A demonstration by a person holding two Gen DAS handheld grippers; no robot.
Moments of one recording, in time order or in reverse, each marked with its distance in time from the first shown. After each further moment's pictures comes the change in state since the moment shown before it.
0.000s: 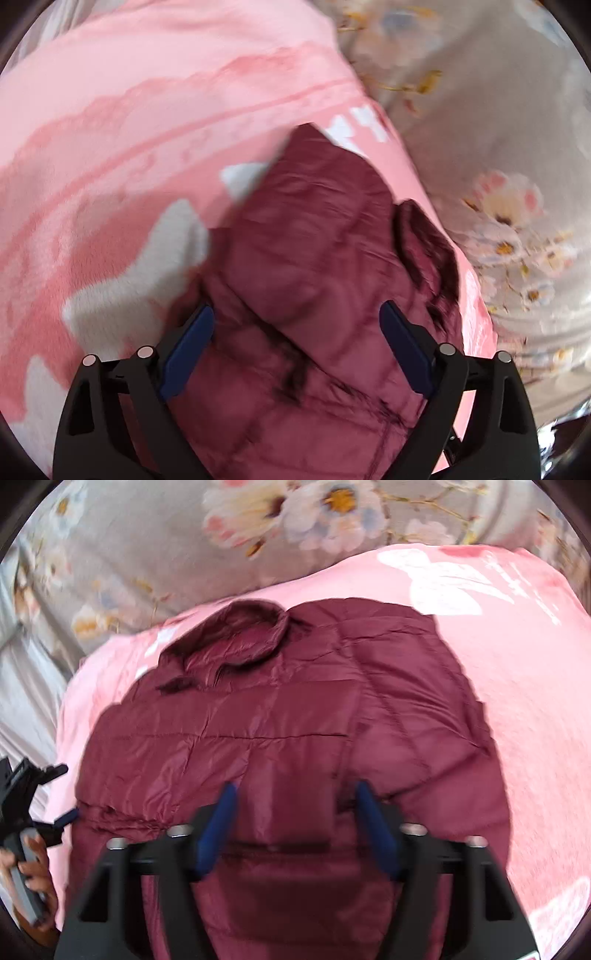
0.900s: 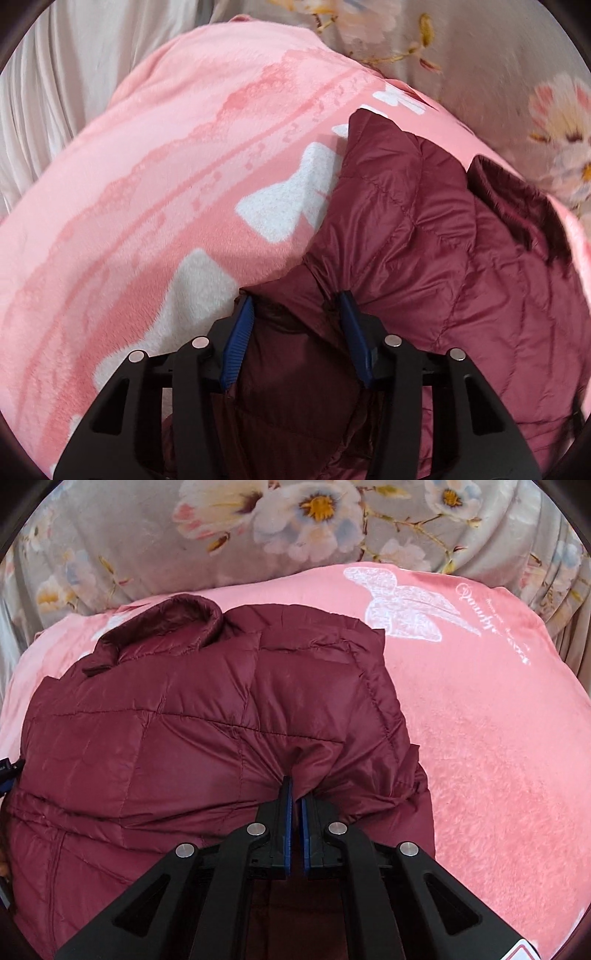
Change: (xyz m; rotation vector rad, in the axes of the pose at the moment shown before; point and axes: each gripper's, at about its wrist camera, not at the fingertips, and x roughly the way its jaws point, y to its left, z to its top) left arm 0.048 -0.034 -0.020 0.359 -0.174 0.448; right arm 0.024 -0.043 0.003 -0.114 -0.051 -0.217
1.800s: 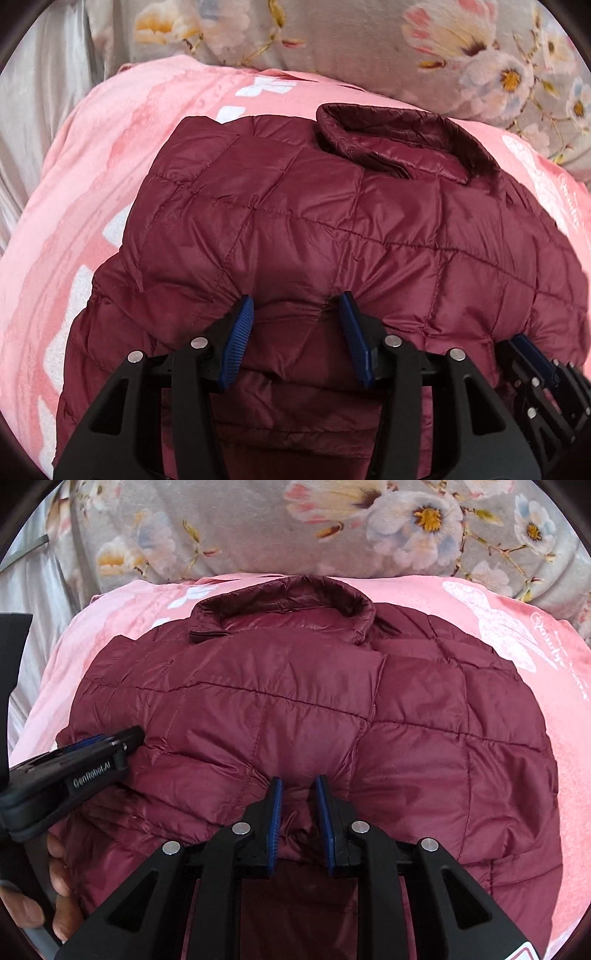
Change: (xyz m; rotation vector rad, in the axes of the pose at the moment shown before) left arm -0.025 -0.116 -0.043 0.268 -0.032 -0.108; right arm 0.000 0.111 -0.008 -0.122 0.012 0.161
